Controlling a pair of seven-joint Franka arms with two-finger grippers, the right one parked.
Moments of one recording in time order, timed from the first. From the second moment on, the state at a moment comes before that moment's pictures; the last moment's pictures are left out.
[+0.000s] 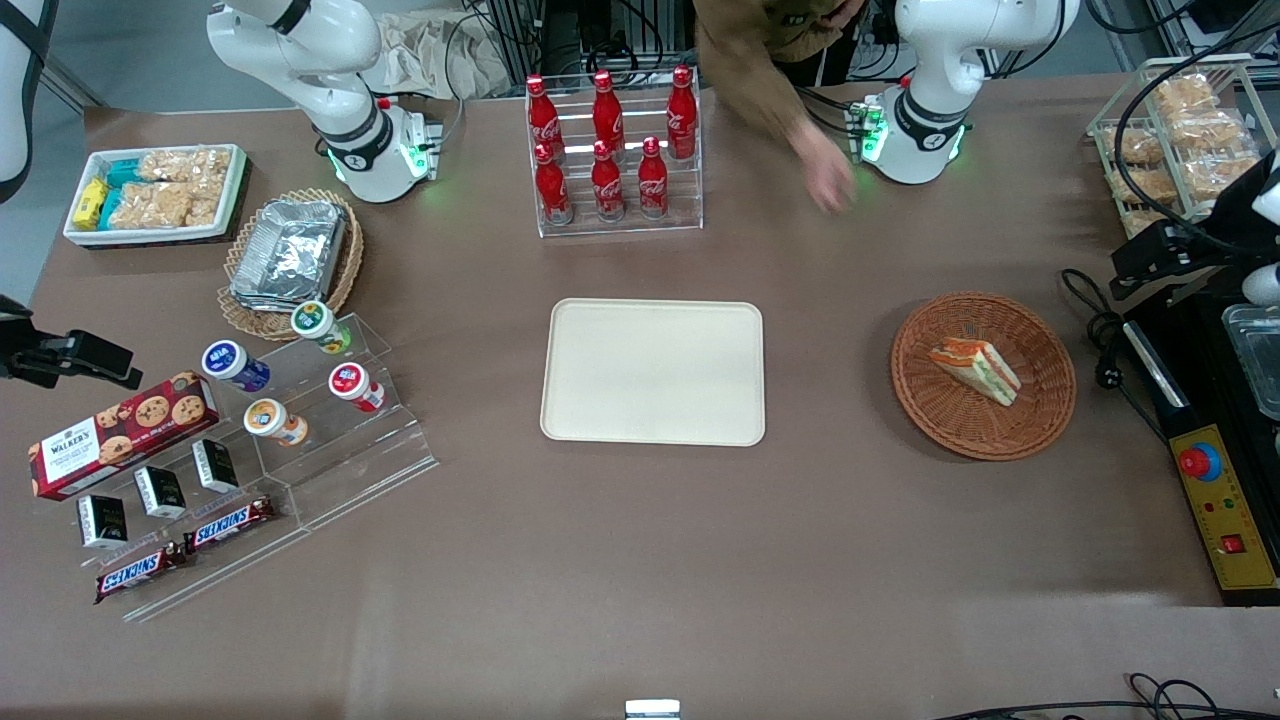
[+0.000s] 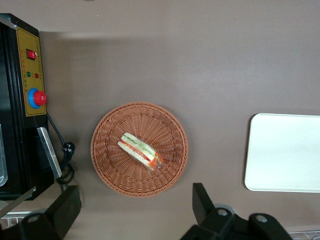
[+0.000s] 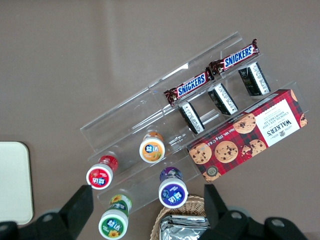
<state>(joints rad) -0.11 -0.01 0.10 -1.53 -0.02 1.57 -0.01</state>
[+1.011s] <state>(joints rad) -0.11 -0.05 0.11 -1.84 -0.02 1.80 -0.63</state>
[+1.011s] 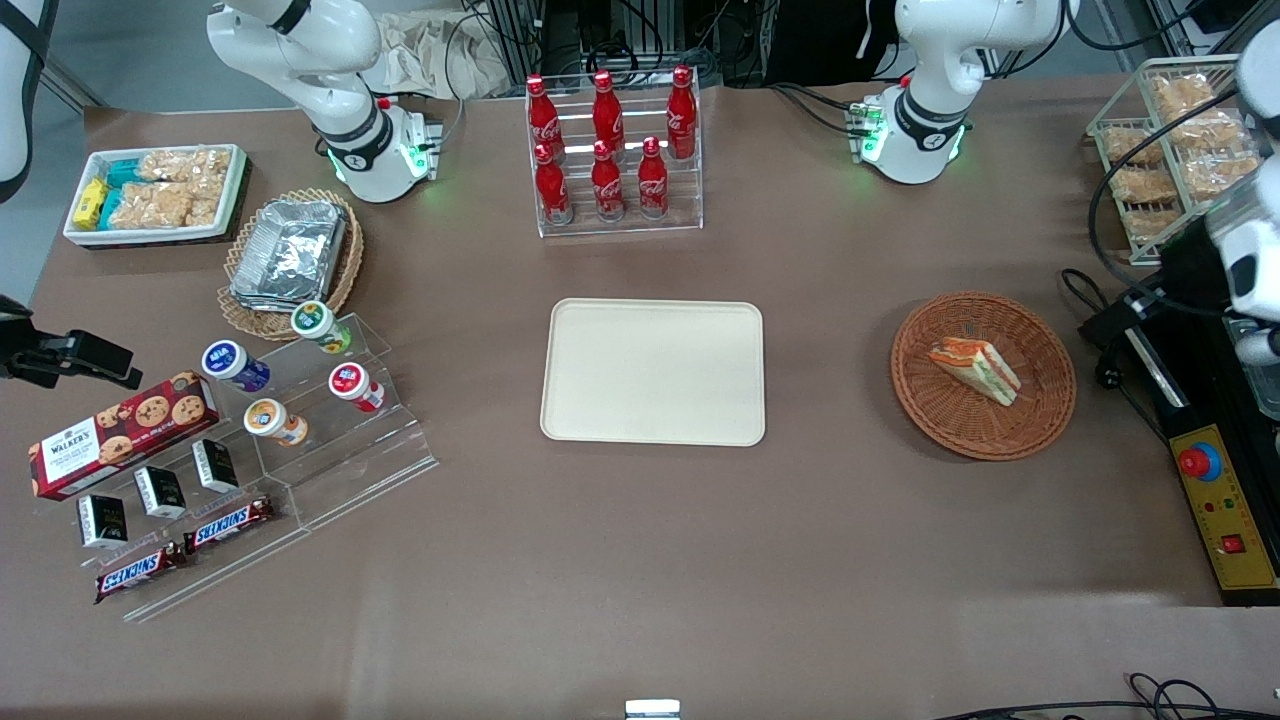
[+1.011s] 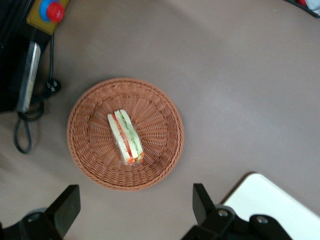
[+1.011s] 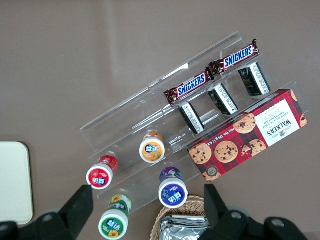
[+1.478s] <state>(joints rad) -0.11 -0.07 0.11 -2.26 -0.02 2.22 -0.93</state>
